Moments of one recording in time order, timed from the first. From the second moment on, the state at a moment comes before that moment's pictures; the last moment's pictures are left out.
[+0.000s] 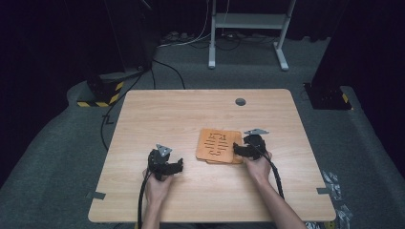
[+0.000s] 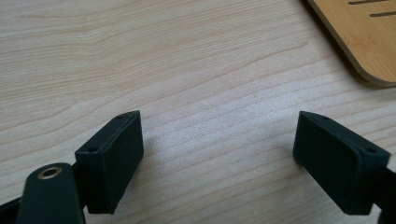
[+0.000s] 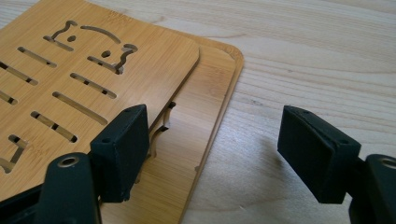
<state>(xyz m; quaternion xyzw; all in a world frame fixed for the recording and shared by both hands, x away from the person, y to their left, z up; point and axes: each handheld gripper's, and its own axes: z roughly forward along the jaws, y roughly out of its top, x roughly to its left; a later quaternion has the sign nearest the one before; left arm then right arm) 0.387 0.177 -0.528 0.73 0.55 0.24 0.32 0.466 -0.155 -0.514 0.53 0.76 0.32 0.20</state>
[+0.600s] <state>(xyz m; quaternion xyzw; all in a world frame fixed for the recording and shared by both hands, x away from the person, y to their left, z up) 0.397 0.166 -0.514 0.72 0.54 0.21 0.38 0.466 -0.163 -0.523 0.53 0.75 0.36 0.19</state>
